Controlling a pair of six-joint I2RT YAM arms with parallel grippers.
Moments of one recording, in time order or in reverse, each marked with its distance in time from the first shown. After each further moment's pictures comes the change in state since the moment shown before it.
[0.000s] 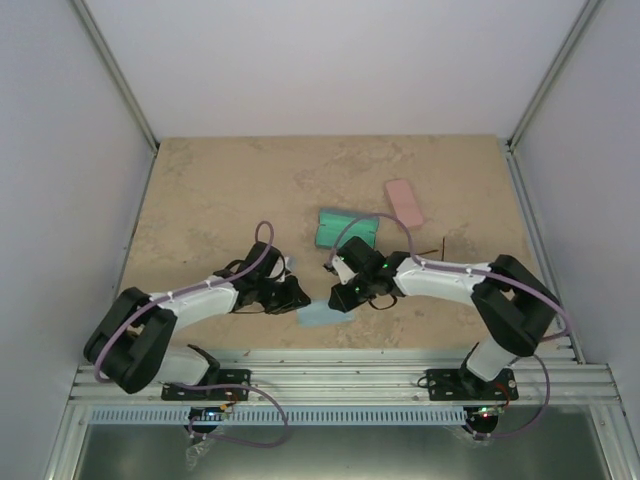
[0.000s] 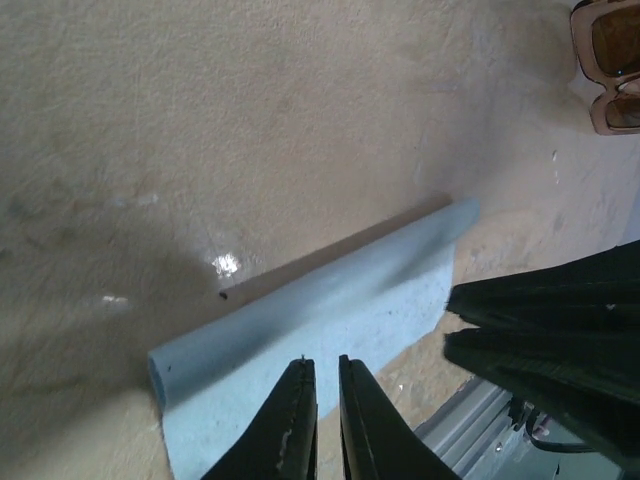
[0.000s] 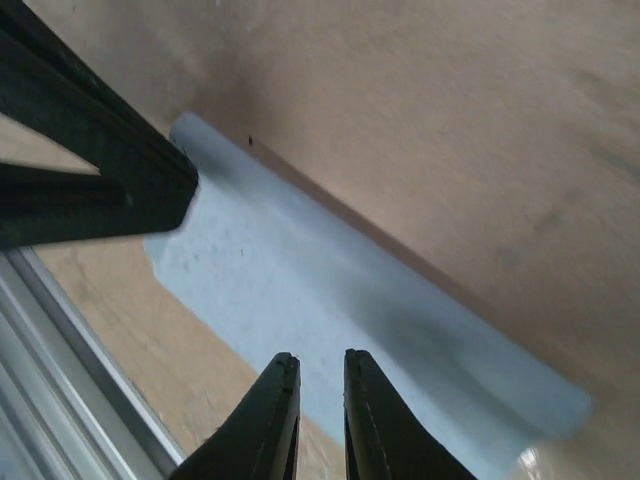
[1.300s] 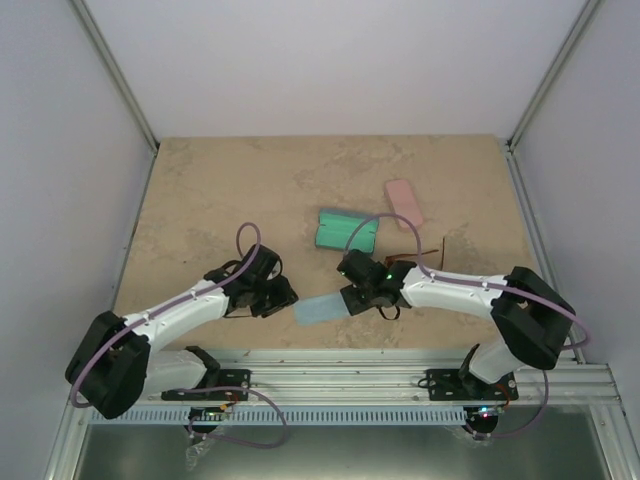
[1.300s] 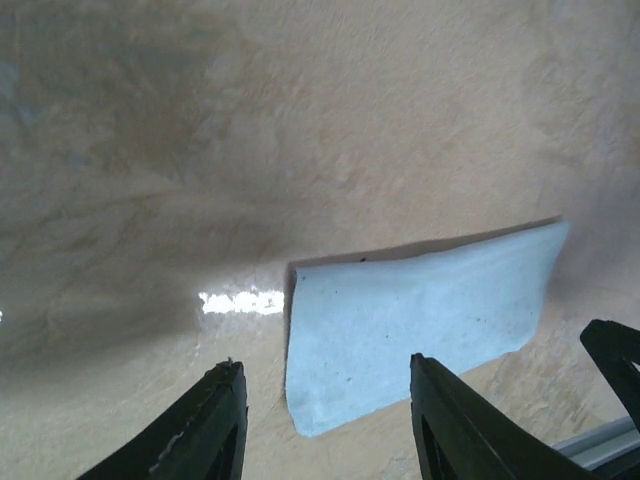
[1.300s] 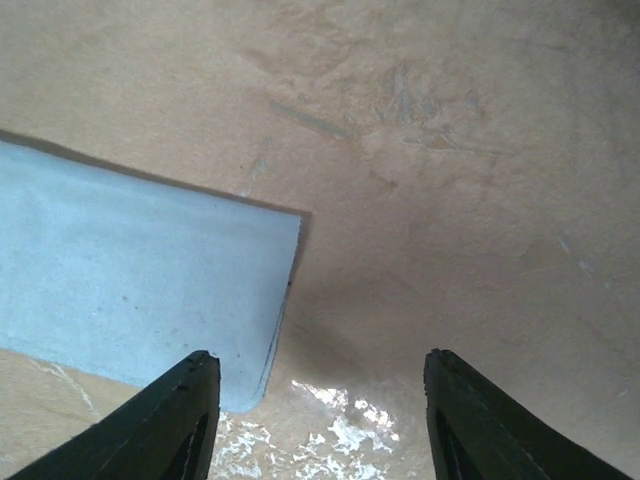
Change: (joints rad) left arm -0.035 -0.137 0.056 -0.280 -0.290 -0.127; right arm 0.081 -0.075 -0.029 -0.105 0.451 0.126
